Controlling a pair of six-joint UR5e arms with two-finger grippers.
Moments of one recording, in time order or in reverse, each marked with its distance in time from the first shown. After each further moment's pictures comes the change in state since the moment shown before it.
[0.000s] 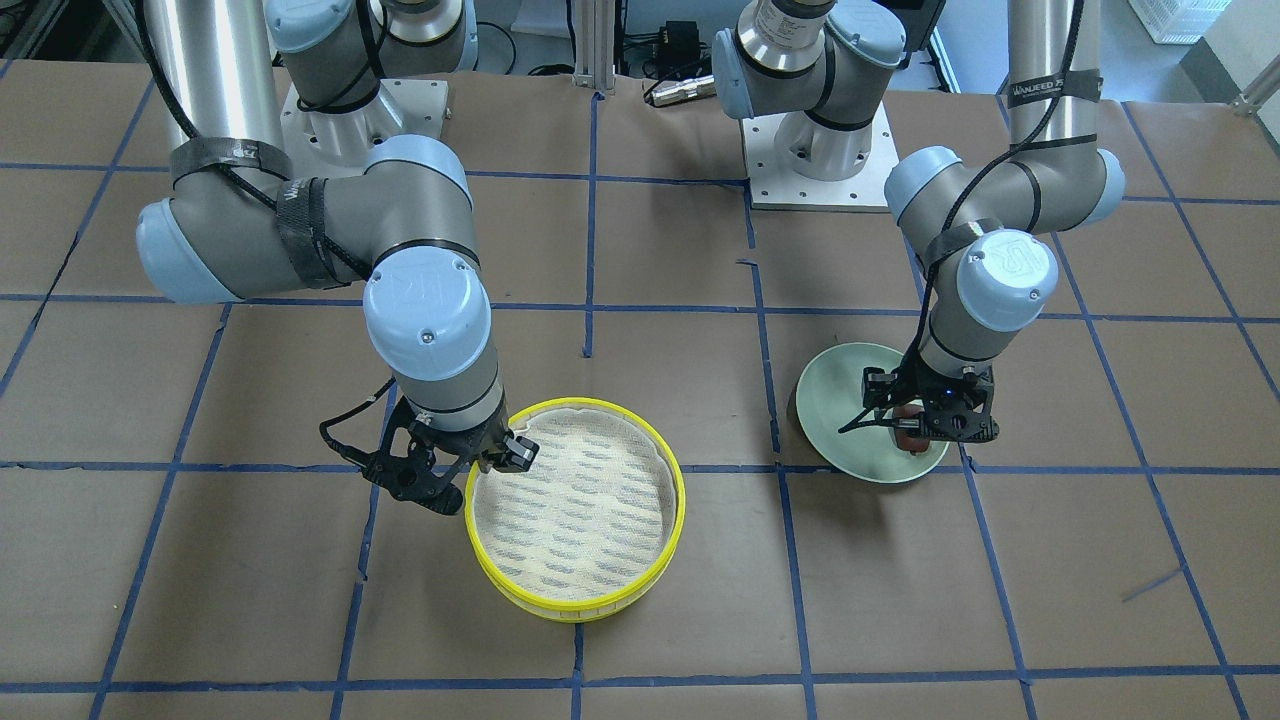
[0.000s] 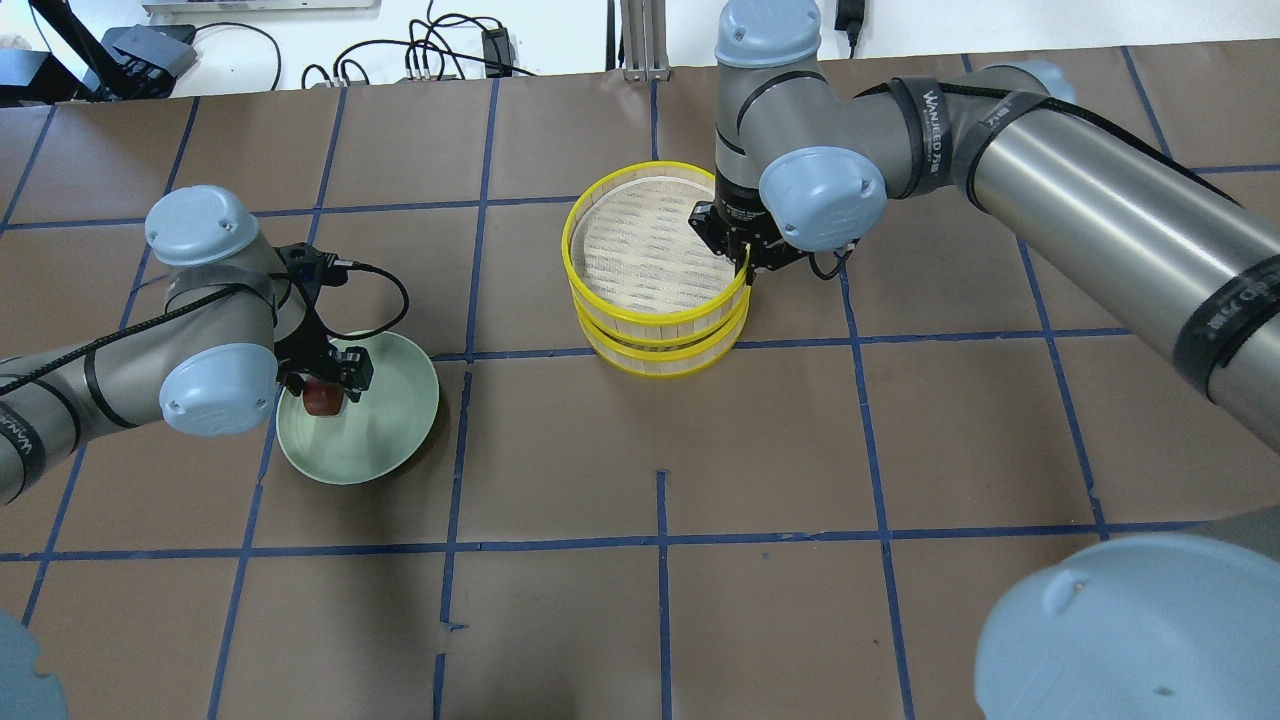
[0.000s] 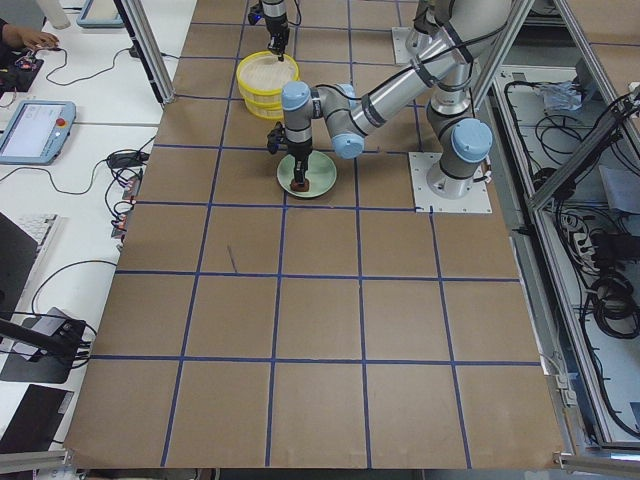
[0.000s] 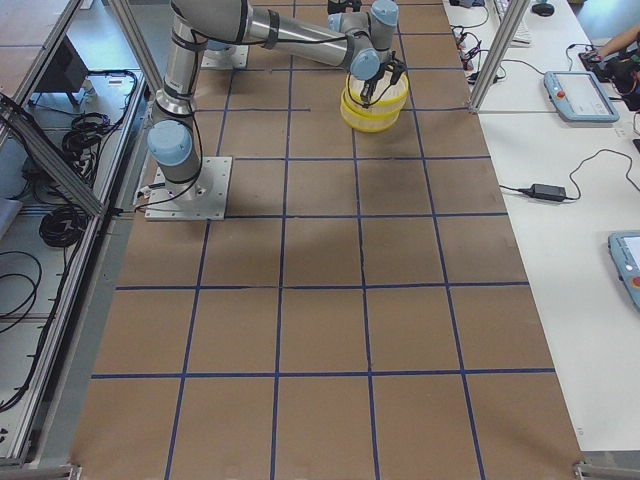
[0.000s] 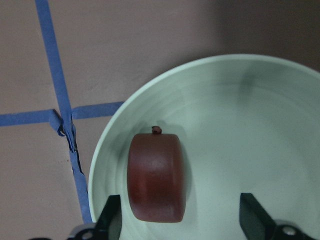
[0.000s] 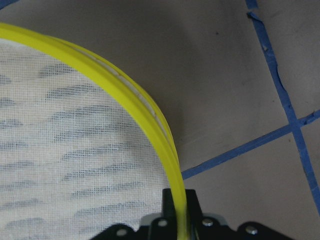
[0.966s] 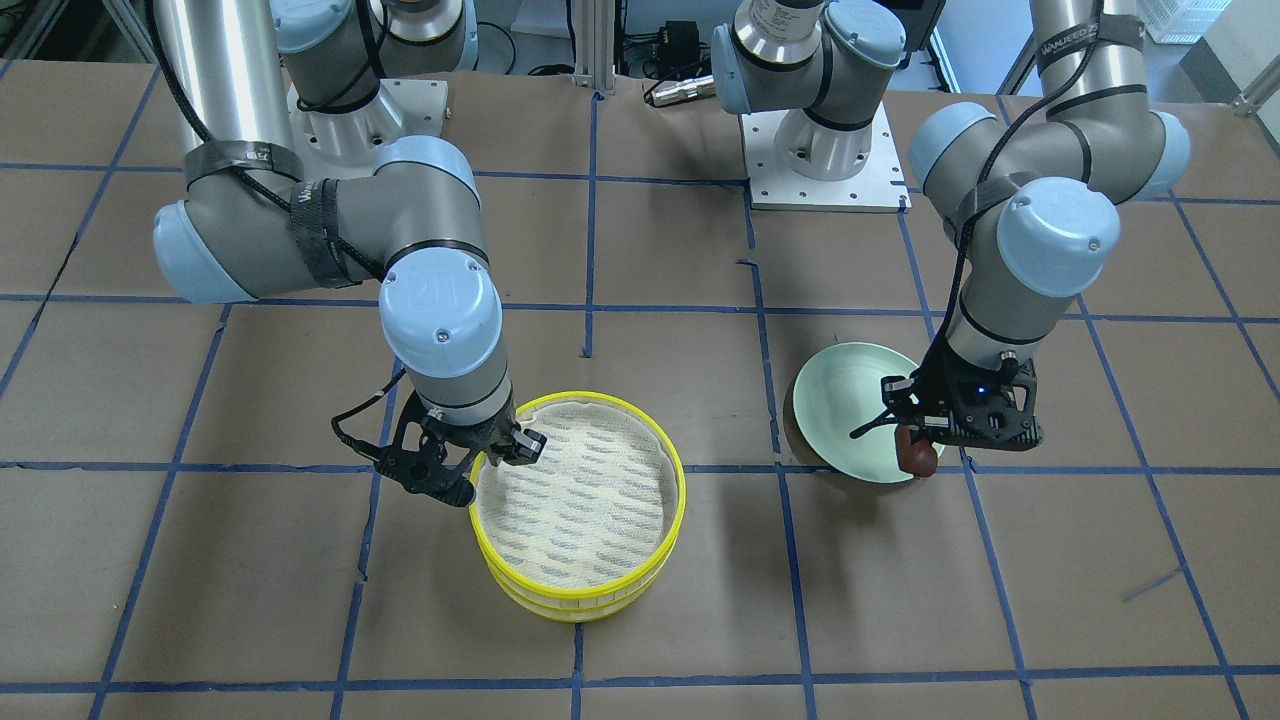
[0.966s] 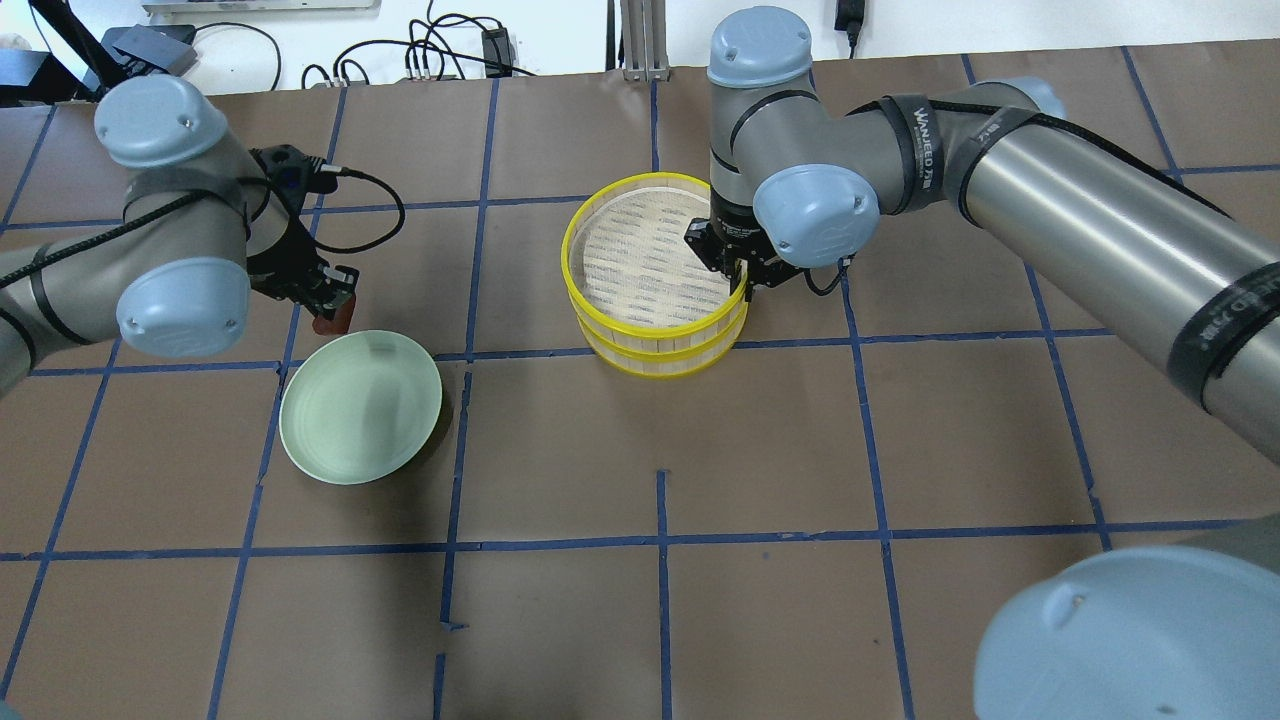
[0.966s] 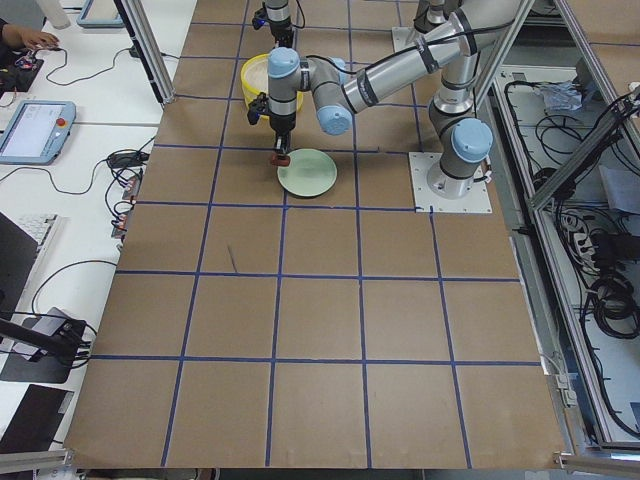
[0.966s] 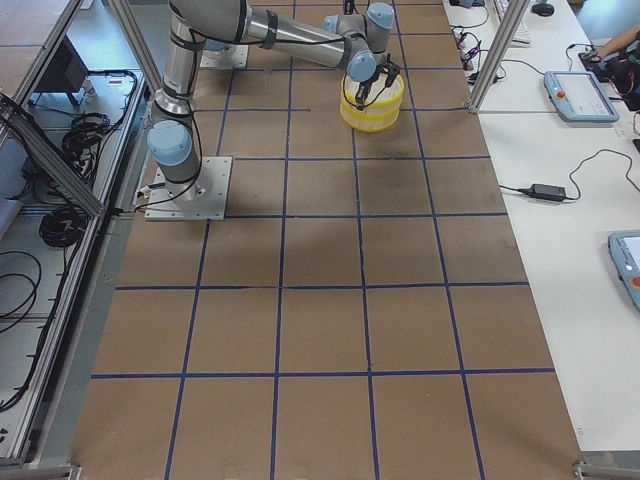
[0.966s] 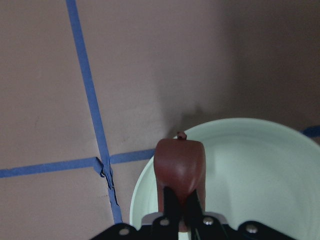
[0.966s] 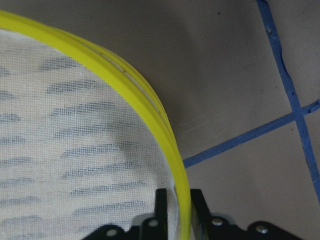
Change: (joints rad) left arm -0.072 0.054 0.231 -0.183 -0.091 -0.065; right arm 0.010 -0.006 0.021 -0.004 0.000 -0.018
